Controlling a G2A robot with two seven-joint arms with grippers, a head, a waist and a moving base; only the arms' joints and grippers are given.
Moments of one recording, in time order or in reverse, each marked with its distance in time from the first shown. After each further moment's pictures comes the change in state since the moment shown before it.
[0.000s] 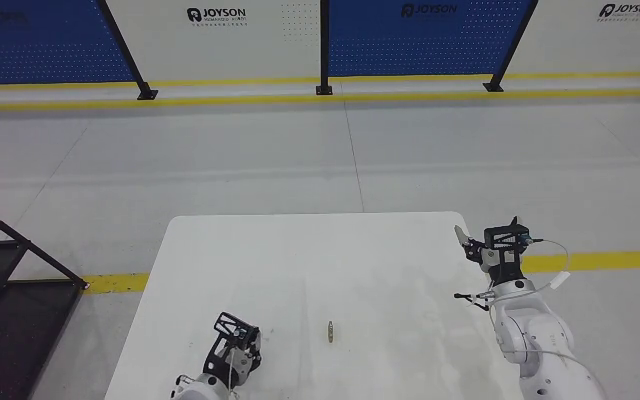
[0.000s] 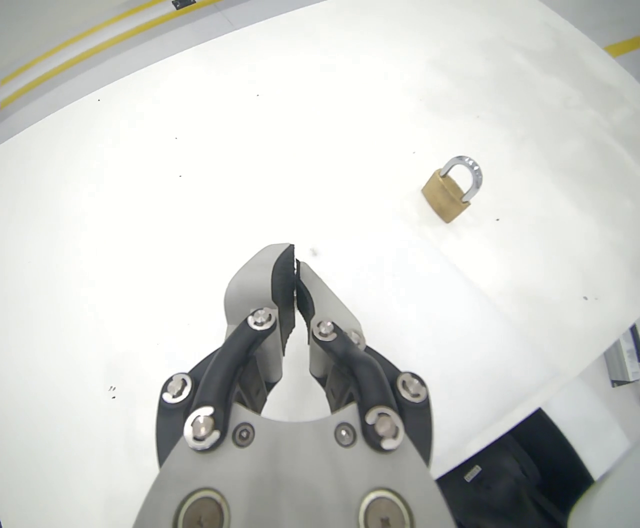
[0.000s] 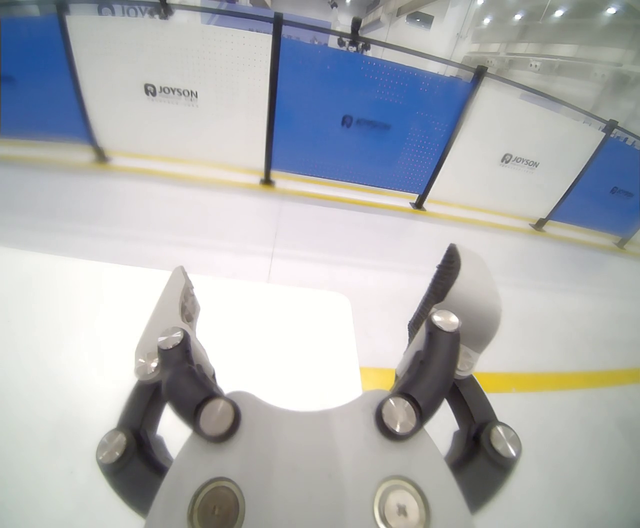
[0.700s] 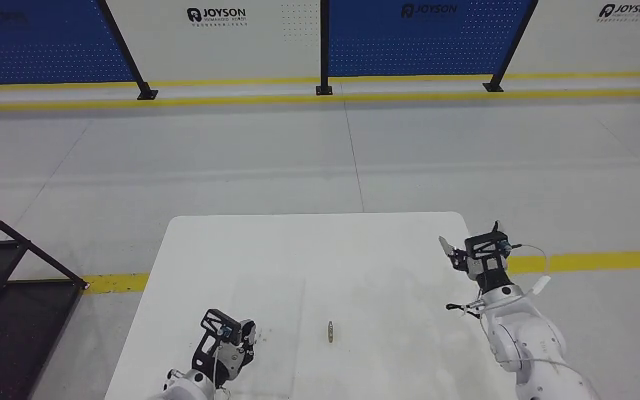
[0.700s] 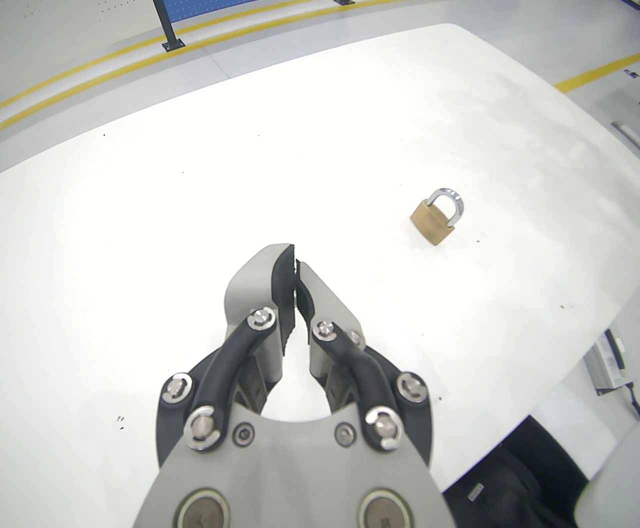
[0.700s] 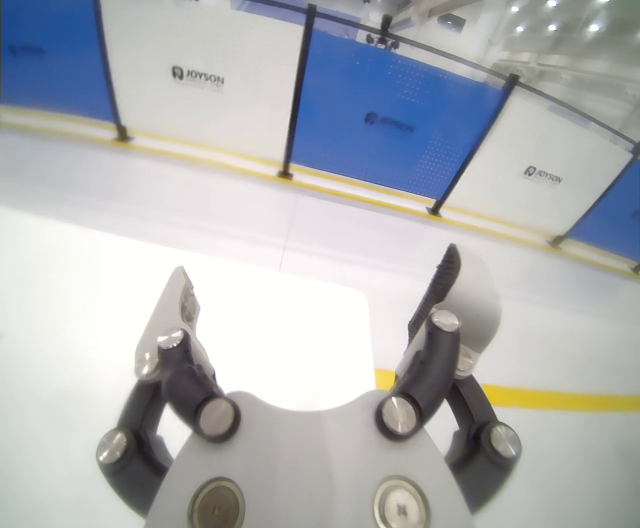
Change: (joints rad) left arm -0.011 0.009 -0.059 0.037 -0.063 -0.106 0.119; right arm -0.050 0.001 -0.061 -0.060 -0.122 -0.061 0.027
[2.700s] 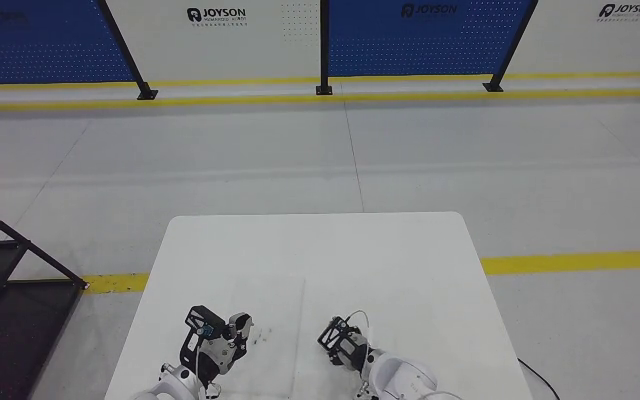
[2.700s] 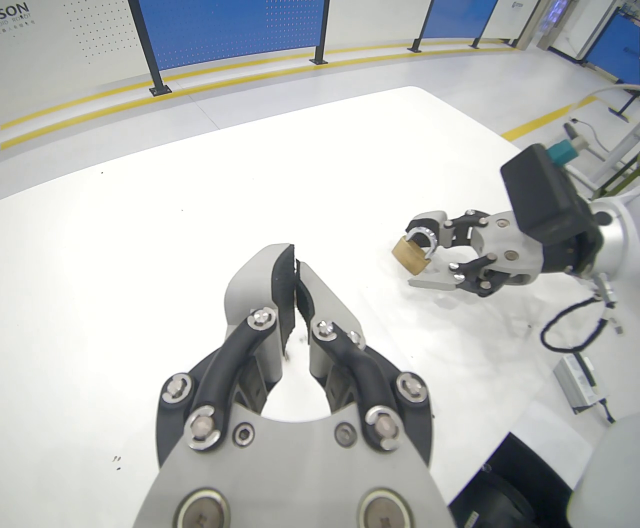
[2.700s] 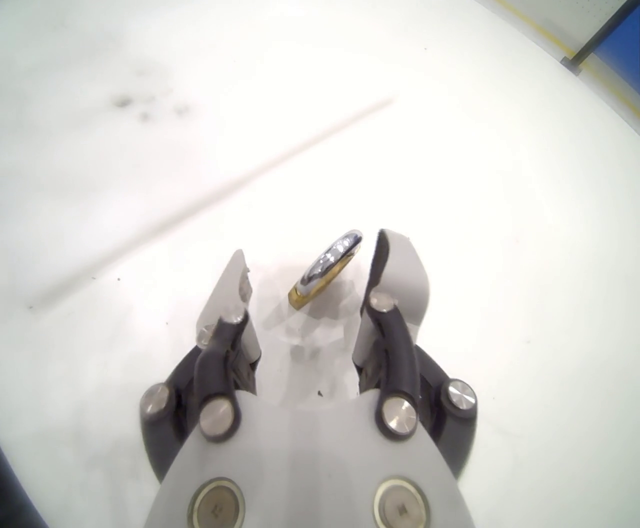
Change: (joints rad) left arm -0.013 0.010 -0.065 0.066 -0.081 -0.143 0.154; right arm 0.136 -0.093 -0.666 0.317 -0.065 -0.085 0.191
